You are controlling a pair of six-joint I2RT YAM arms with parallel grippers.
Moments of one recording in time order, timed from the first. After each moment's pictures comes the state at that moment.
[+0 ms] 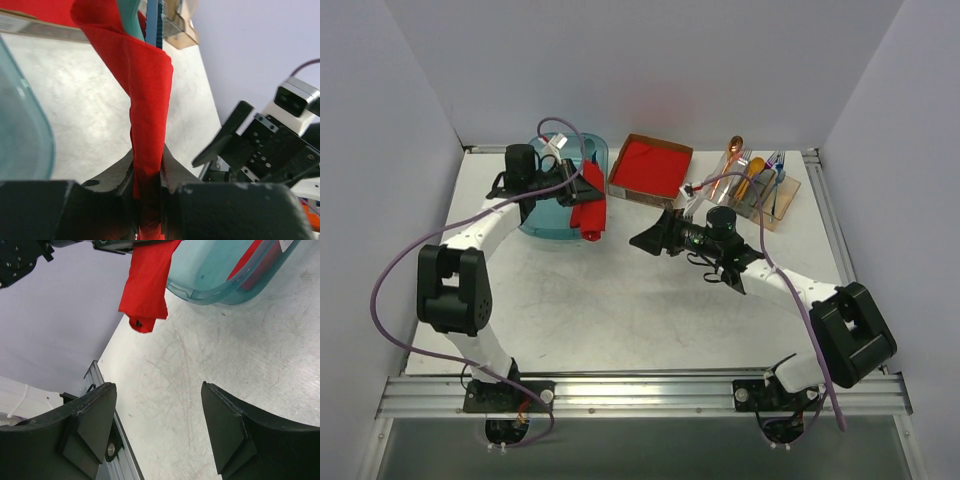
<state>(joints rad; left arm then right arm) -0.15 1.73 1.28 0.00 0.87 -0.65 0.54 1.44 0.73 0.52 -0.54 0.72</state>
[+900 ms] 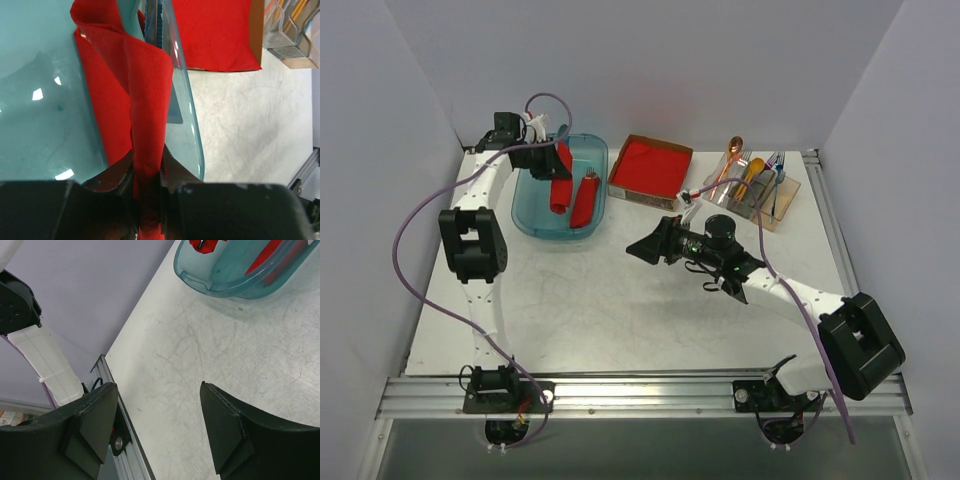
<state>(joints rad) -0.01 2.26 2.10 -0.71 0.68 -0.18 0.59 1.37 0.69 0.53 -0.51 0.74</state>
